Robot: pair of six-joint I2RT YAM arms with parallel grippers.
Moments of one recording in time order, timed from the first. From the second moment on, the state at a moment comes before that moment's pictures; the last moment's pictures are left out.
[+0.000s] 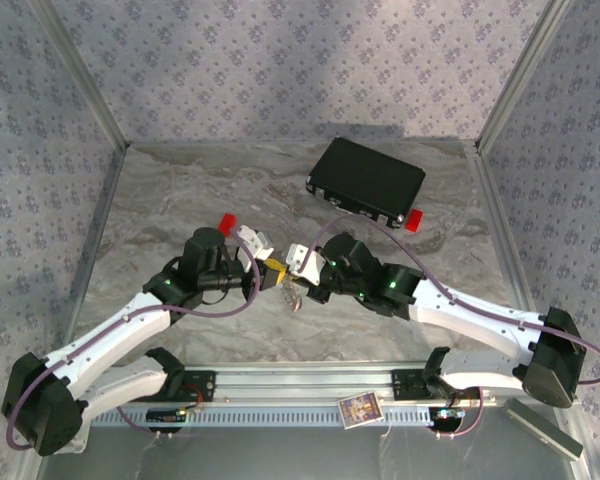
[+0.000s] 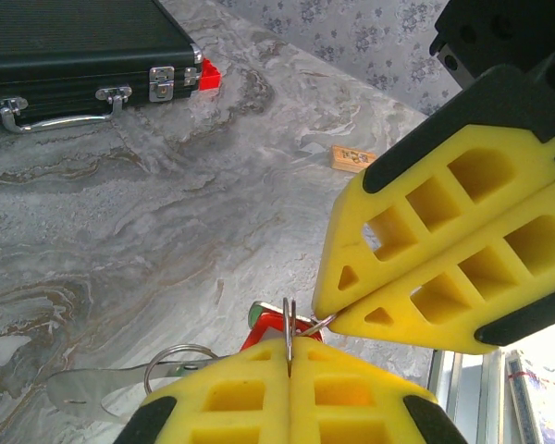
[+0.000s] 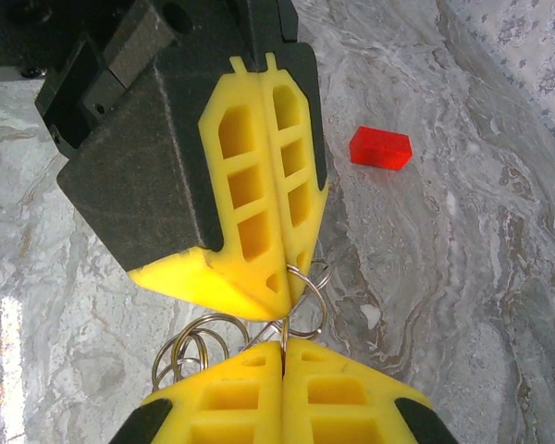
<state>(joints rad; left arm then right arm) -0.67 0.97 0.64 -0.14 0.55 -0.07 1.01 1.17 0.89 -0.26 -0.05 -0.35</state>
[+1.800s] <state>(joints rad) -0.77 0.90 0.55 0.01 0.59 0.36 0.91 1.06 0.78 -0.22 -0.37 -0.39</state>
